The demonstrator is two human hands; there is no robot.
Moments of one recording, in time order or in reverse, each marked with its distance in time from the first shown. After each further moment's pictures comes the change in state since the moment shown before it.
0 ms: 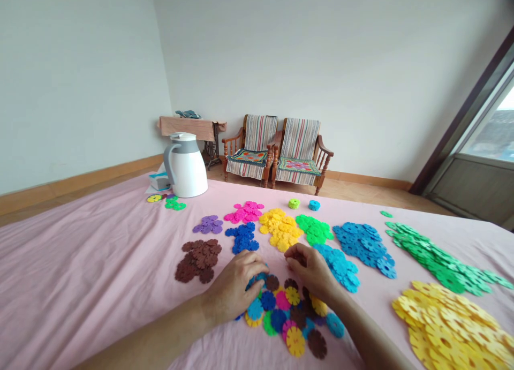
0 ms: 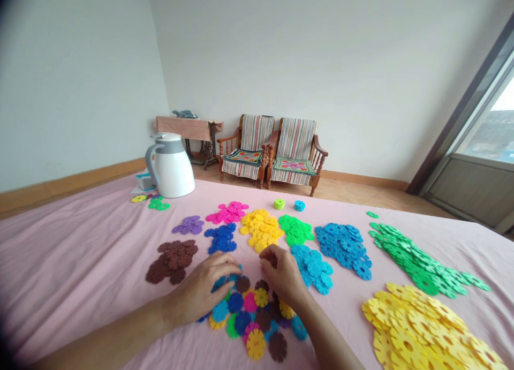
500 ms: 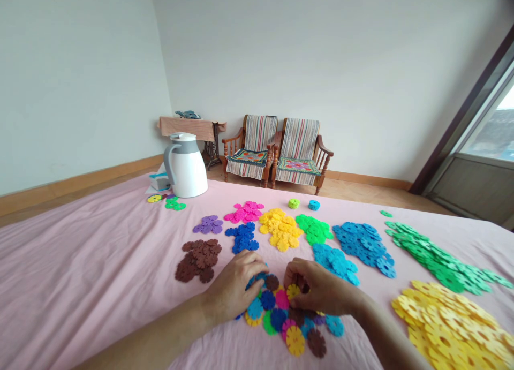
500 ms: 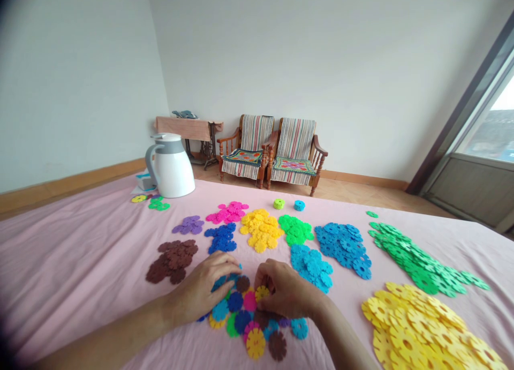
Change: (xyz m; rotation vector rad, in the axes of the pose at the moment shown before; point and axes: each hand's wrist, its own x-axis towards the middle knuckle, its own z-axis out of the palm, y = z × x) left_hand 0.000 -0.001 0.001 0.001 -0.009 -0.001; right_hand -0.020 -0.026 -0.032 -0.248 -0.485 -0.082
